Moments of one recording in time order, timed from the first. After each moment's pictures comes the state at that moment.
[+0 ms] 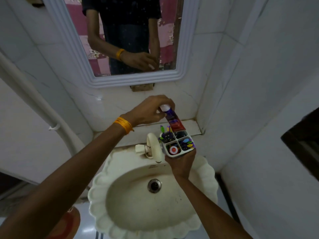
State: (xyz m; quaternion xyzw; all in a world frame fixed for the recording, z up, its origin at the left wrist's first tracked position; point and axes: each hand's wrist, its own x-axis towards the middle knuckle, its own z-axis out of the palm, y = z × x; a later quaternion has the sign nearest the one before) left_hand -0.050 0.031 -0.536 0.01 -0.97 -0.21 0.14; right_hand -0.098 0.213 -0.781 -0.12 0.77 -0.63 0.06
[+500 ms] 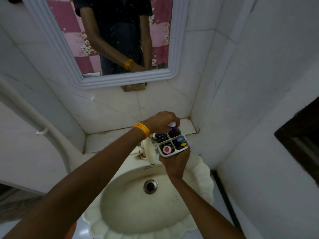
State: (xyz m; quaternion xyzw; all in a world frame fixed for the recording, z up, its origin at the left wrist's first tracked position) left_hand -0.107 0.060 -0.595 0.01 -0.99 -0.14 -0.04; right_hand -0.093 0.209 -0.772 -0.14 0.78 -0.61 0.04
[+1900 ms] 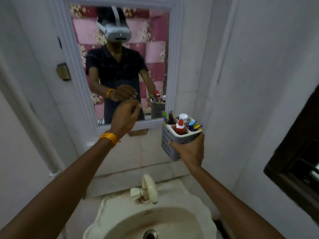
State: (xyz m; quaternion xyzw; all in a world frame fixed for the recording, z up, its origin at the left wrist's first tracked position) left_hand -0.033 -0.008 -0.433 0.18 -0.87 -0.18 0.42; right_hand -0.148 0.207 -0.524 -0.17 0.76 -0.63 0.00
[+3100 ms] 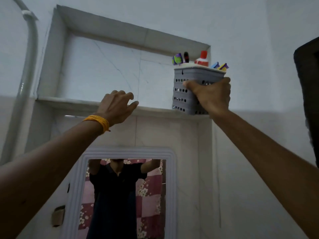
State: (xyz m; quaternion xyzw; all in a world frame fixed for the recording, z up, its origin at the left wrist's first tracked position) left_hand -0.013 -0.024 0.011 0.20 -0.79 0.24 0.52; right_hand -0.162 0.219 0.021 -0.29 0.58 -0.68 -0.33
